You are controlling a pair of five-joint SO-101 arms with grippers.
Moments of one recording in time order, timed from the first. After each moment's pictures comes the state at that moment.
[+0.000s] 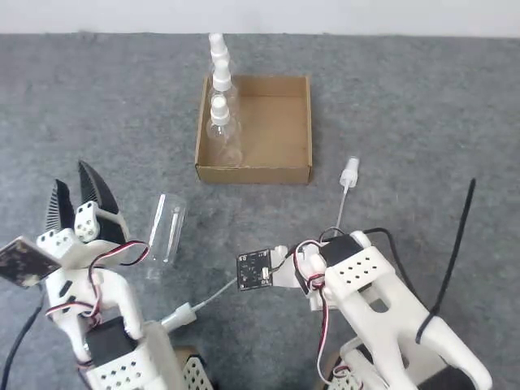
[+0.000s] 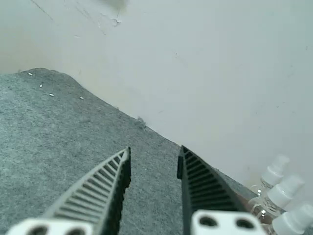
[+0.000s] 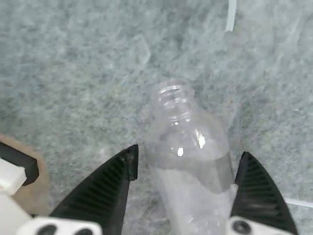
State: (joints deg) left arm -29.7 -103.5 88.7 33.1 26.6; right arm -33.1 -32.9 62.1 65.5 64.7
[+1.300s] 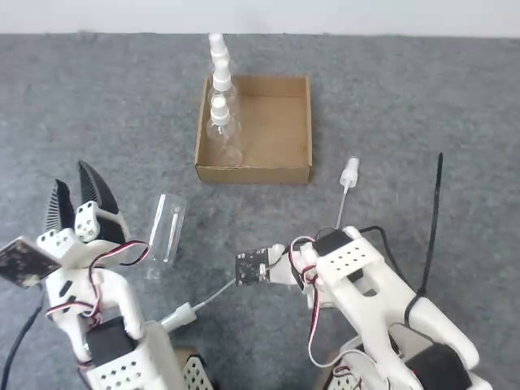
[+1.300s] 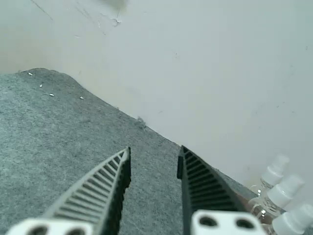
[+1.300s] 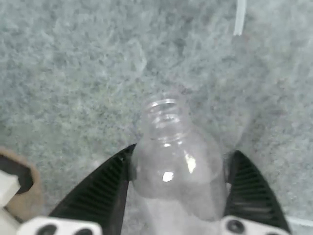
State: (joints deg) left arm -29.7 -103.5 88.7 33.1 26.6; right arm -33.1 -24.0 60.0 61.5 64.2
